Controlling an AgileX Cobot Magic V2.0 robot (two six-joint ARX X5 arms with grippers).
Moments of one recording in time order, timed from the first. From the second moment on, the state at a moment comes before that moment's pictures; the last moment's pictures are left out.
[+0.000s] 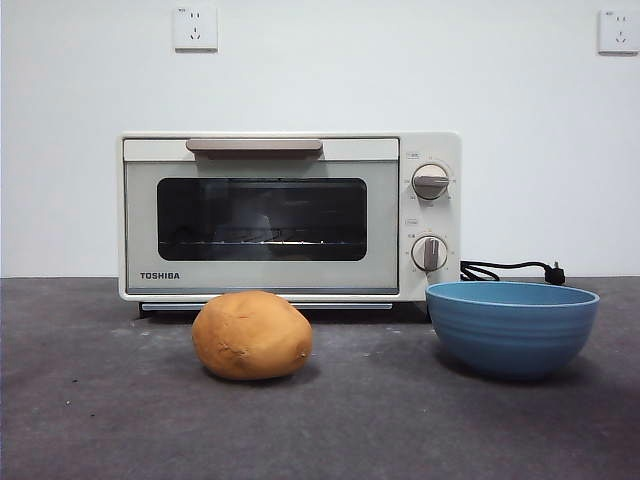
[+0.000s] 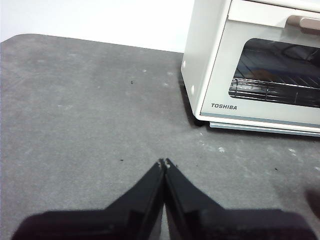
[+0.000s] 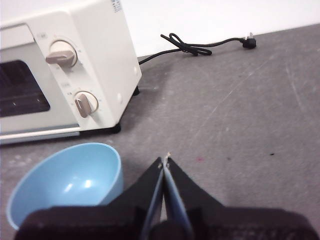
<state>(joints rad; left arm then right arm) -0.01 0.00 0.02 -0.18 0.03 -0.16 -0.01 0.00 0.02 -0.16 -0.16 0.17</state>
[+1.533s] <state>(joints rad) -0.01 0.44 0.85 -0.76 0.51 -0.13 0.06 0.59 0.91 -0.74 -0.50 0.08</state>
